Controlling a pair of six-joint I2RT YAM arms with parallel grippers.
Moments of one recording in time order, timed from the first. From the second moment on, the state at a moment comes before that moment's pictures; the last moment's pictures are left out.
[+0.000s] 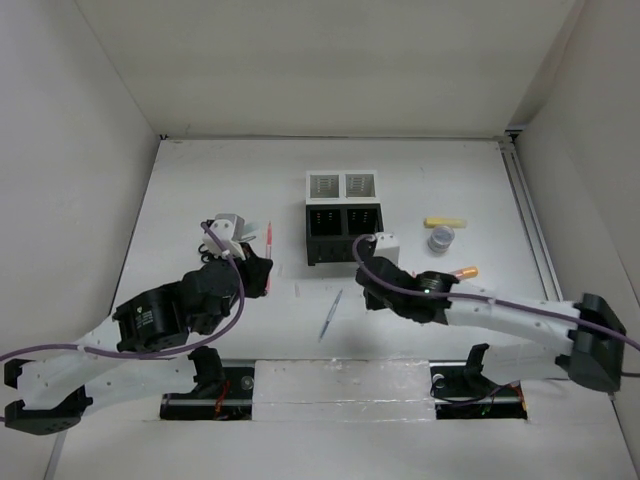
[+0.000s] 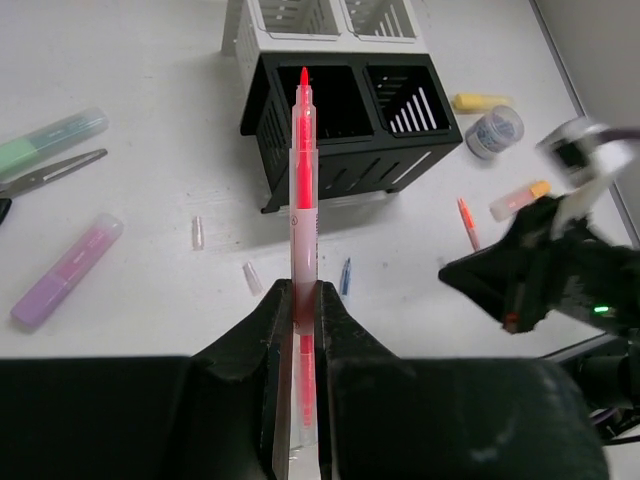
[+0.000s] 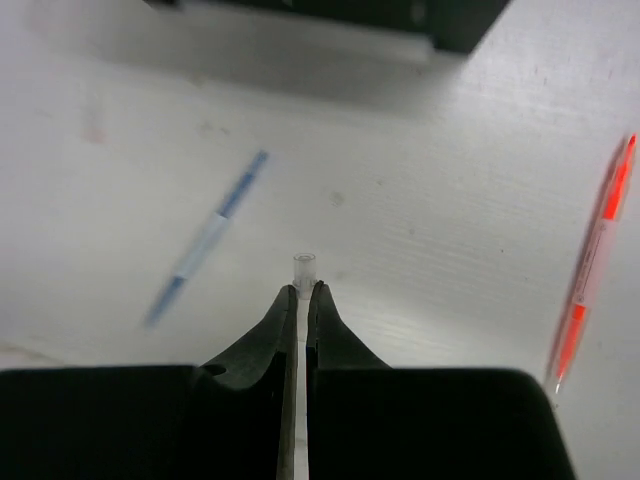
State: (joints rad) left arm -1.18 0.65 0.99 -0.81 -0.72 -0.69; right arm 1.08 1.30 0.82 -0.53 0.46 0.77
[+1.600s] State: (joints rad) left arm -1.18 0.83 0.84 -0.17 -0.28 -0.55; right arm 1.06 0.96 0.83 0.35 0.52 0.63
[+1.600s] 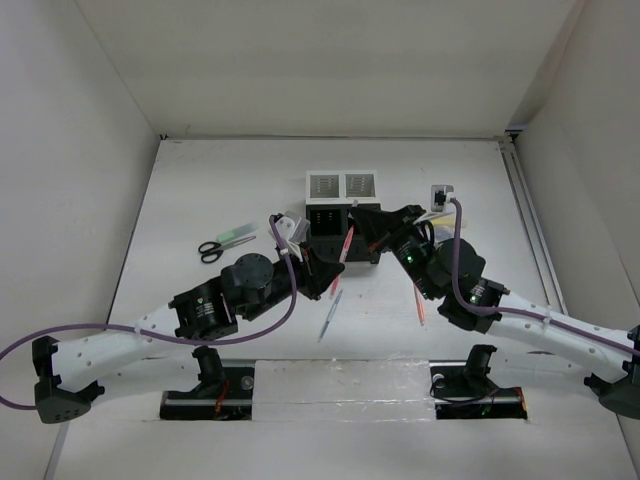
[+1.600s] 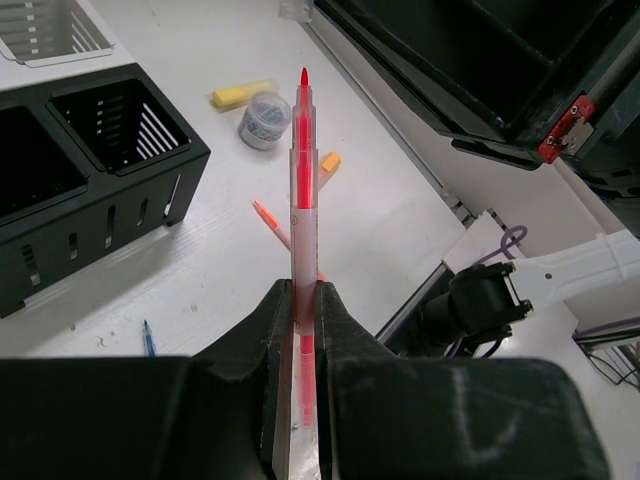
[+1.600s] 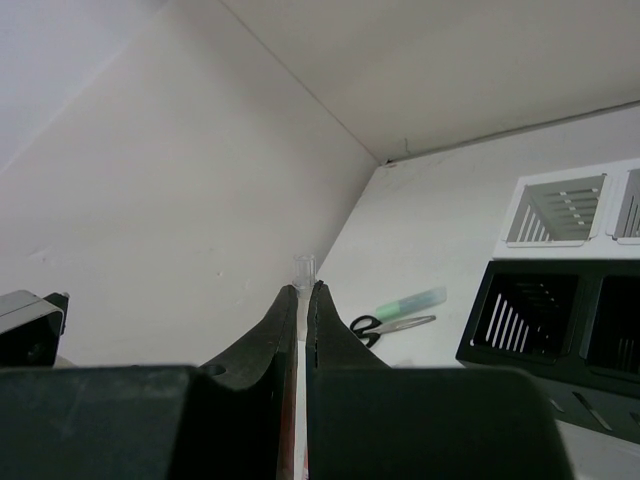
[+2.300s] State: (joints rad) left arm -1.18 0.82 0.84 -0.17 -0.31 -0.54; right arm 1.06 0.97 0.83 0.35 0.53 0.63
